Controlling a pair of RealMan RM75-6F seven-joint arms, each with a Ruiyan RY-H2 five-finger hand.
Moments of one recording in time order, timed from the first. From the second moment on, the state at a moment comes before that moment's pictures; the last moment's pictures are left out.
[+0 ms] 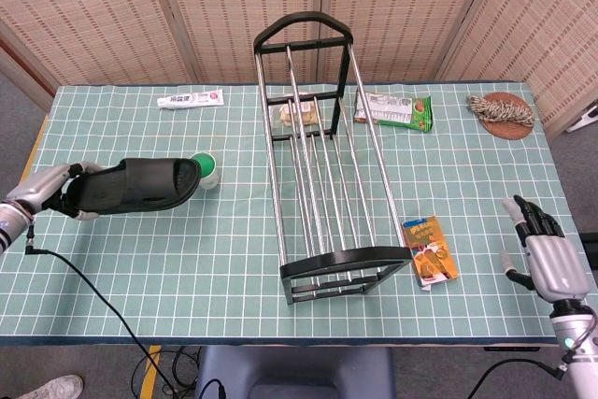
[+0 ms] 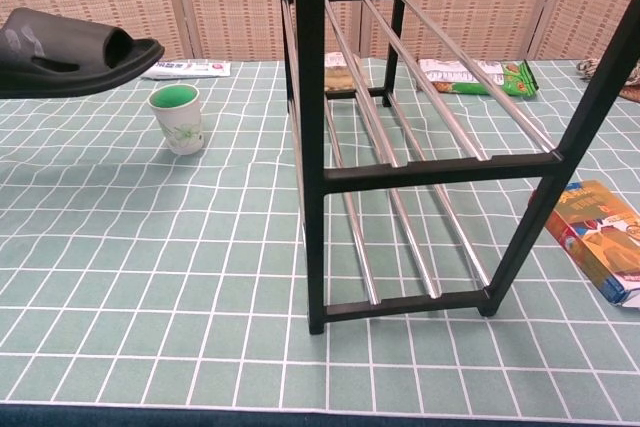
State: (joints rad) left arm -0.77 -0.89 -0.07 -1.28 1.54 0.46 -0.92; right arm 0.16 -1.00 0.07 -1.77 -1.35 1.31 -0.07
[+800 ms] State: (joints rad) left arm -0.91 -0.76 -0.09 -1.41 1.51 0.31 -0.96; right arm 0.17 -1.00 0.09 -1.75 -1.32 1.29 -0.06
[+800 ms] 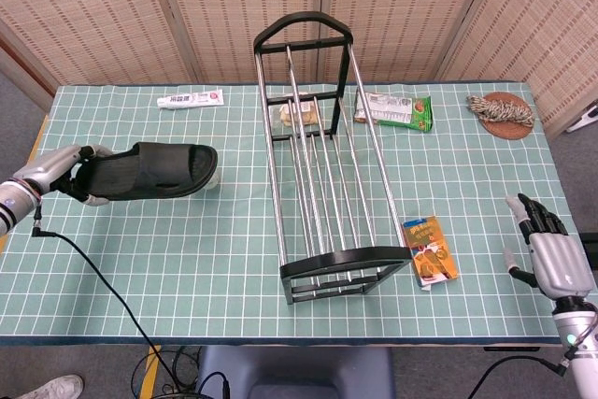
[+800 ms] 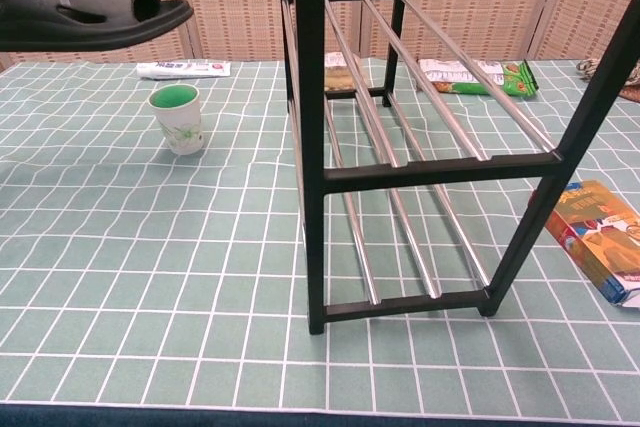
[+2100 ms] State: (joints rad) left arm -1.16 -0.76 -0.14 -1.57 1.09 0.15 -0.55; right arm 0.17 -0.94 0.07 -1.75 -1.39 1.27 0.11
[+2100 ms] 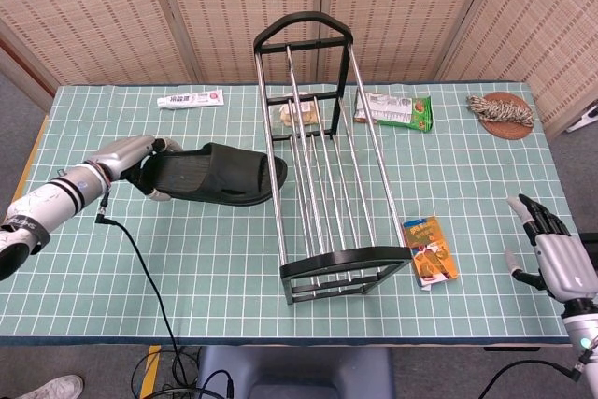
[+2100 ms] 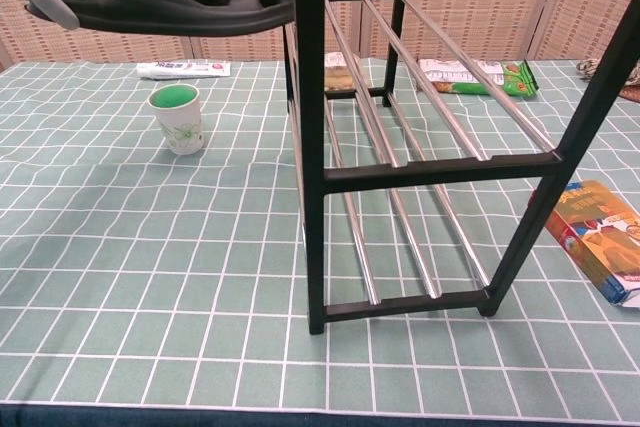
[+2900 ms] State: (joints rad) left arm -1.49 -0.83 0.19 -1.63 0.61 0.31 -0.28; right arm 0.17 -0.91 0.06 -1.74 -1.43 1.26 0.23
